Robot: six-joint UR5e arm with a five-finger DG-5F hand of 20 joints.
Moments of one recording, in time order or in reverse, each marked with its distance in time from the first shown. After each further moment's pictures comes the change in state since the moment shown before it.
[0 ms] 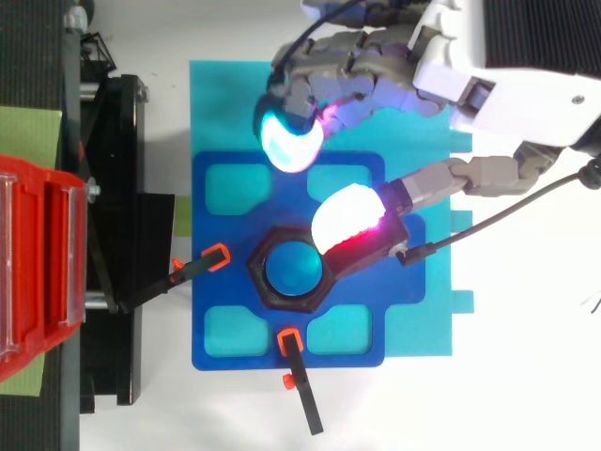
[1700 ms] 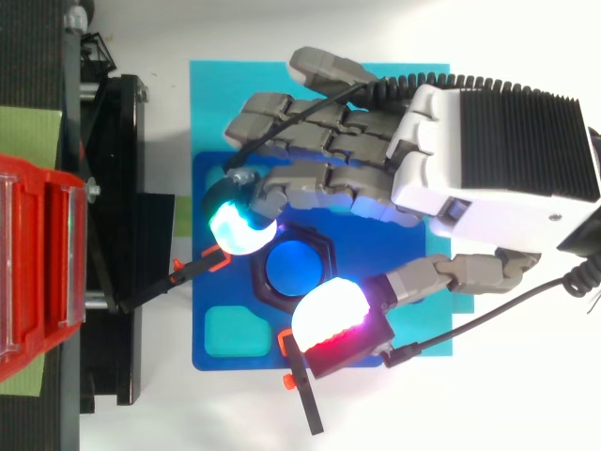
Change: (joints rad) arm 0.098 -0.001 0.000 -0.007 0.089 -0.001
